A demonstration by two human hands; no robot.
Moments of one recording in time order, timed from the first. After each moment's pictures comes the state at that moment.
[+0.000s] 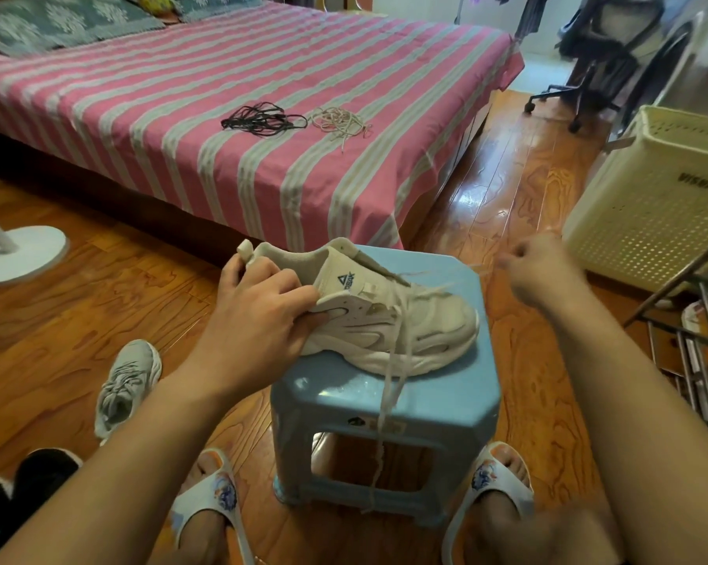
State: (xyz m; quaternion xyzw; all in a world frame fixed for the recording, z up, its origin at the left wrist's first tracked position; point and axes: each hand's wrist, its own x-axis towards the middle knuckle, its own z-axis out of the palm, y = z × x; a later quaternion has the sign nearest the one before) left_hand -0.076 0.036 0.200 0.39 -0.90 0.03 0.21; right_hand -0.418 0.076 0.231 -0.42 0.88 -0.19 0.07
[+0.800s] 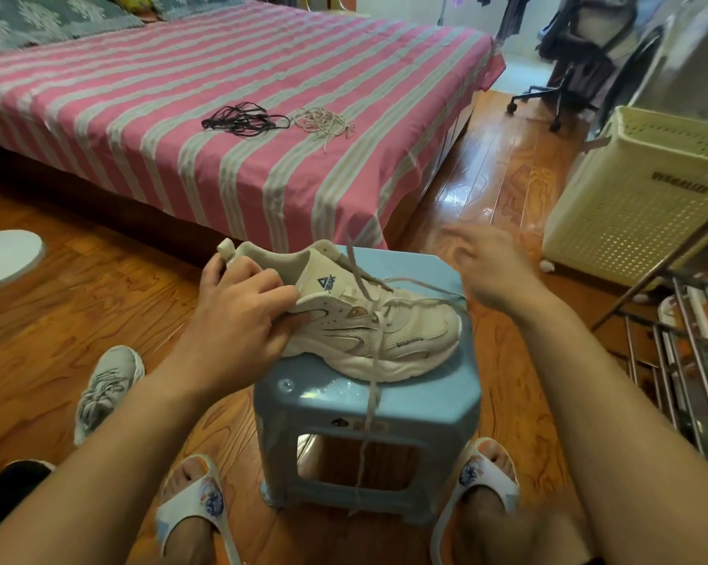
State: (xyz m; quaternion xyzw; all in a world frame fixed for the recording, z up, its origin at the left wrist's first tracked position) left_hand -0.077 0.031 0.200 0.37 -0.90 0.03 0.23; right_hand -0.400 0.073 0.227 -0.59 0.78 -0.21 0.07
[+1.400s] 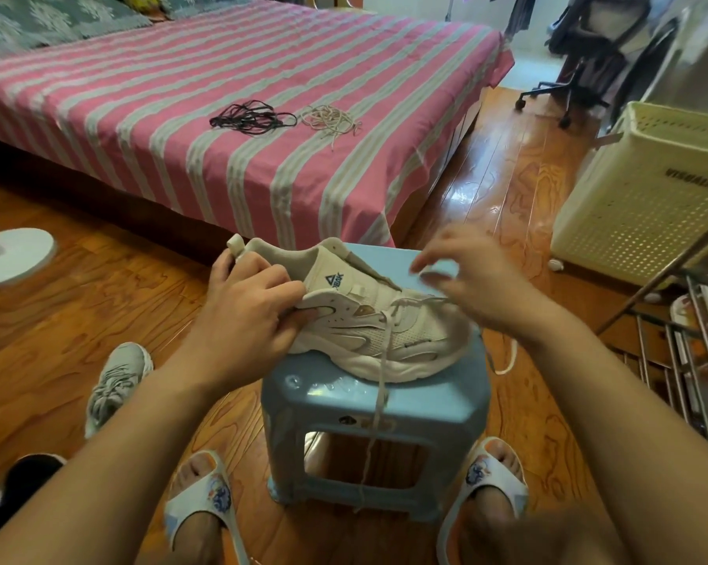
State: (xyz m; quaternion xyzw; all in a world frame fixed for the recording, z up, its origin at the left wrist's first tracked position) left_hand -0.075 0.028 0.199 0.36 -0.91 0.02 0.23; right_hand -0.377 0.087 0.228 -0.71 0.66 -0.25 0.07
